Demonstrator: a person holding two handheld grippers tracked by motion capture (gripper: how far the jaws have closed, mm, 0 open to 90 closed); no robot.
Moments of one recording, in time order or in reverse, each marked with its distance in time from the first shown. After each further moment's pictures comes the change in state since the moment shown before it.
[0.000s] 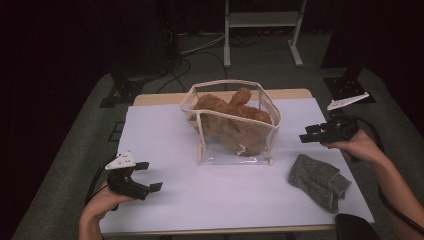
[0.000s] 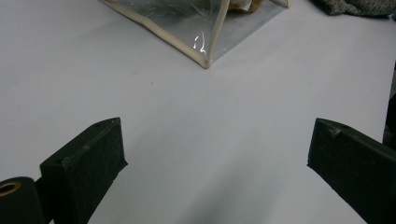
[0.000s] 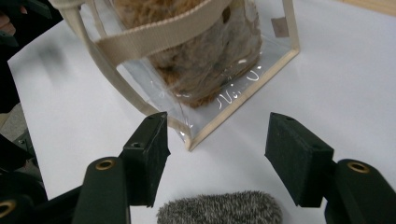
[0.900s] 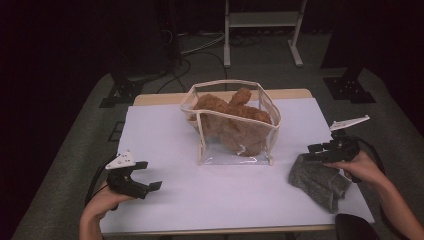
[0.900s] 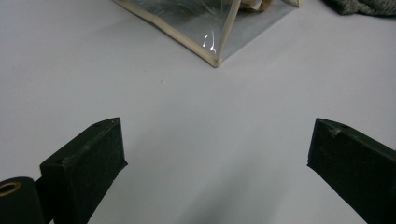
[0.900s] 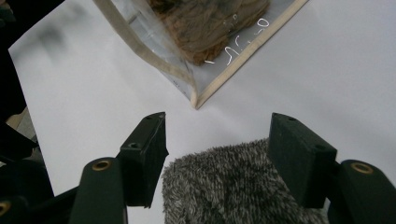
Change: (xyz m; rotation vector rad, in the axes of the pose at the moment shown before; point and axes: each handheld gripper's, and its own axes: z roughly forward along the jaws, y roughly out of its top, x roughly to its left) left arm 0.002 -0.001 0.000 -0.002 0.029 -0.011; right arm 0.000 -0.056 0.013 0.013 0.025 0.070
